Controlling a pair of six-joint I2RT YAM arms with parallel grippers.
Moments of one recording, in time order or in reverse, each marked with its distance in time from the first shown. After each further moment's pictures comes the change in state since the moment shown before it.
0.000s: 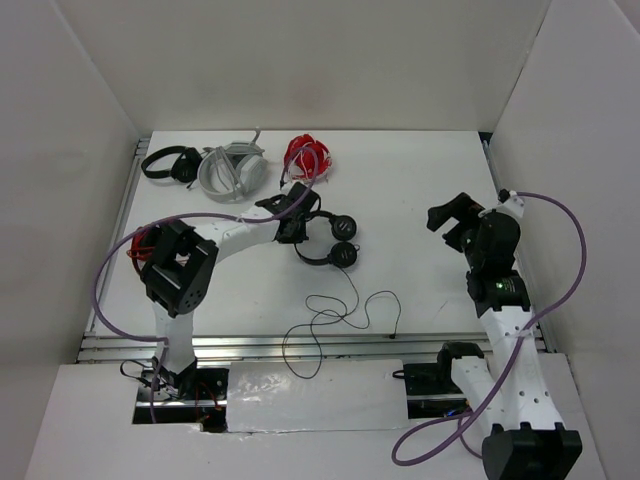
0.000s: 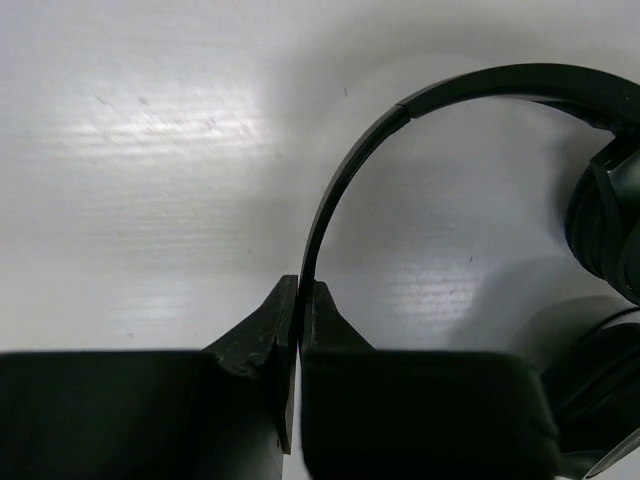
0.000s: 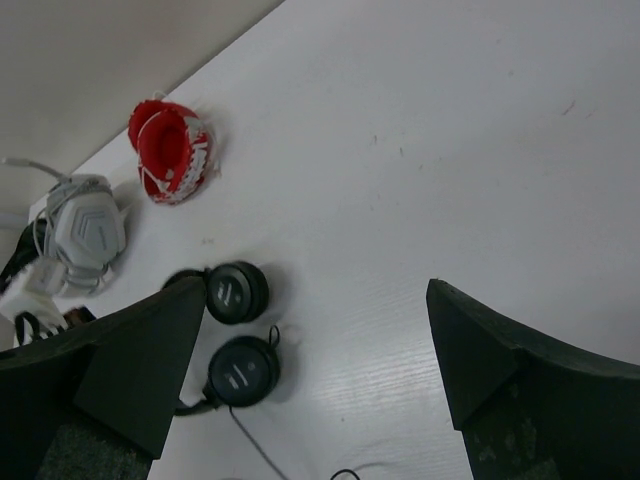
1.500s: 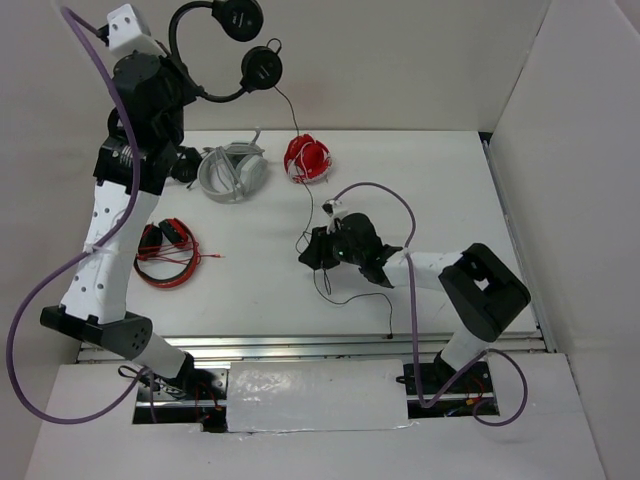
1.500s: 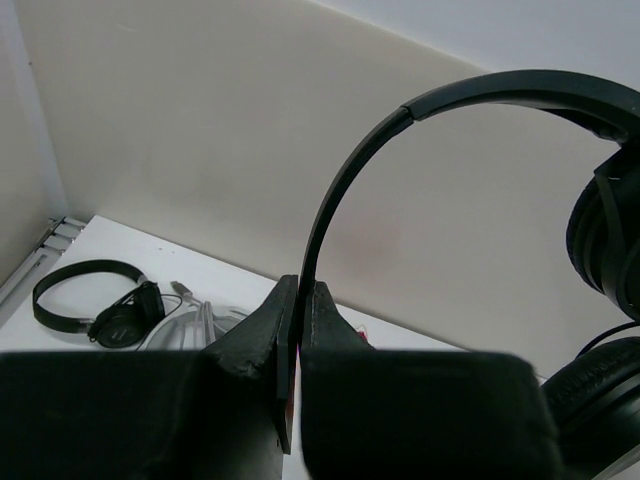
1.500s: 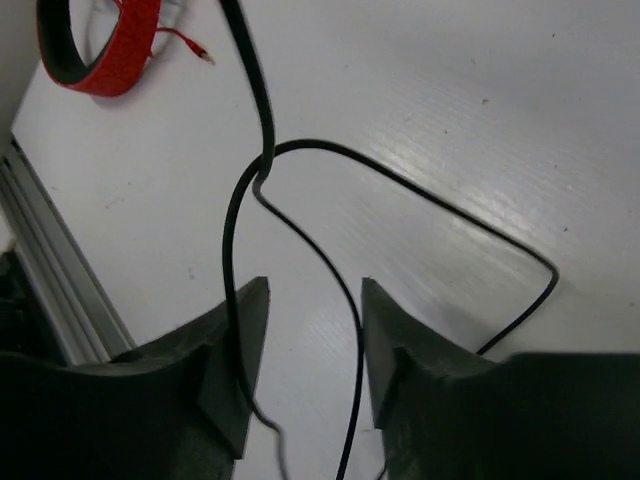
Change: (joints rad) left arm 0.316 -0.413 0.709 -0.010 -0.220 0.252; right arm 0.732 0.894 0.037 0.729 -0.295 -0.150
